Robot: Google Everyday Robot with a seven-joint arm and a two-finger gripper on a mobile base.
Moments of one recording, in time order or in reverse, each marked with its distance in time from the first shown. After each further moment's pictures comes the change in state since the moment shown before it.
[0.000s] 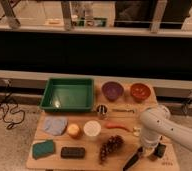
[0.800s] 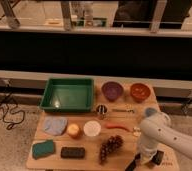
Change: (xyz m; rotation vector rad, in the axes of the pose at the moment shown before) arm -0.028 0.025 0.003 0.024 -0.042 -0.041
